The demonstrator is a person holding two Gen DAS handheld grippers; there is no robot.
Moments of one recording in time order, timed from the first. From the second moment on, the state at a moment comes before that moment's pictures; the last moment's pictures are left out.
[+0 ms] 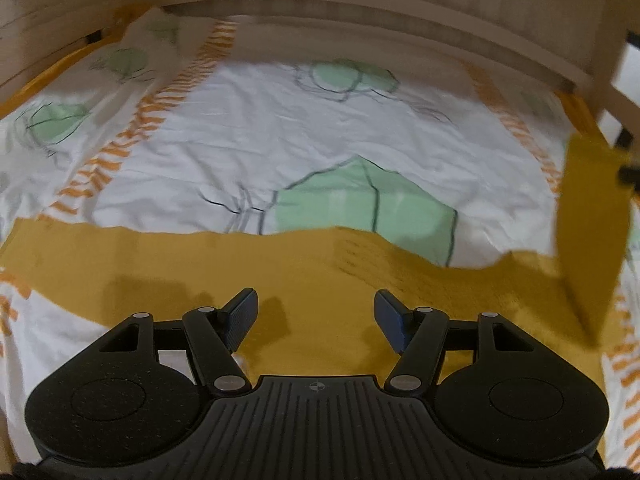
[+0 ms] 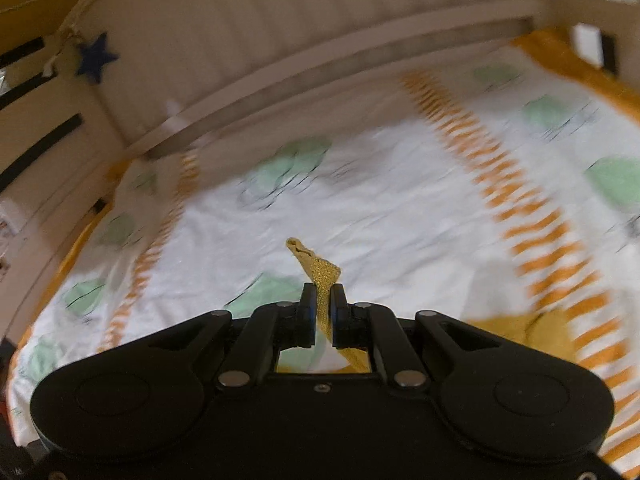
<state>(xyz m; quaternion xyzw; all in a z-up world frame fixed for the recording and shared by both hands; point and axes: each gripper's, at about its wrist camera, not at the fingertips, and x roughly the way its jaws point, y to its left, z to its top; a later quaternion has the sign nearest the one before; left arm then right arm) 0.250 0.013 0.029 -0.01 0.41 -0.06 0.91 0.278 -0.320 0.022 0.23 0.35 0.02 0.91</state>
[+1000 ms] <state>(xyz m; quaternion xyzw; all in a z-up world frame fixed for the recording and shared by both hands) 0.251 0.003 0.012 0.00 0.41 -0.07 0.91 0.174 -0.235 -0.108 0.00 0.45 -0.04 0.89</state>
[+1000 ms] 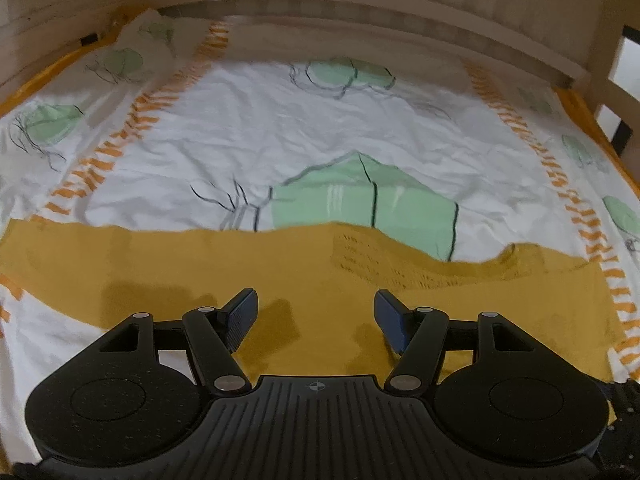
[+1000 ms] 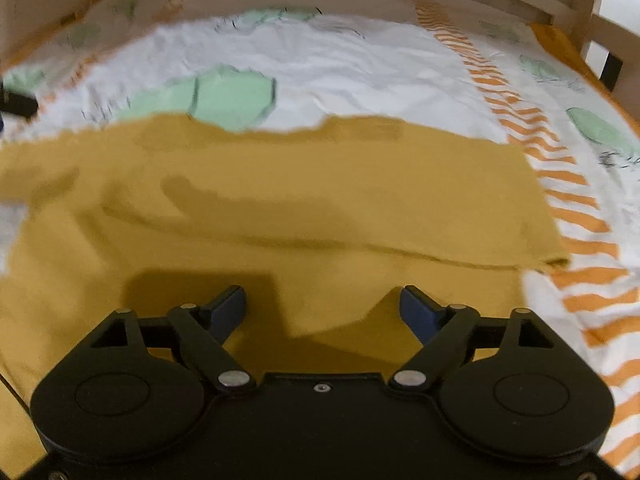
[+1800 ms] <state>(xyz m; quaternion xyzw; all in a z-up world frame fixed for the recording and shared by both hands) 0.270 -0.040 -0.055 0.02 0.46 -0.15 0.88 0.170 -0.287 -0.071 0.01 0.42 0.01 0.91</state>
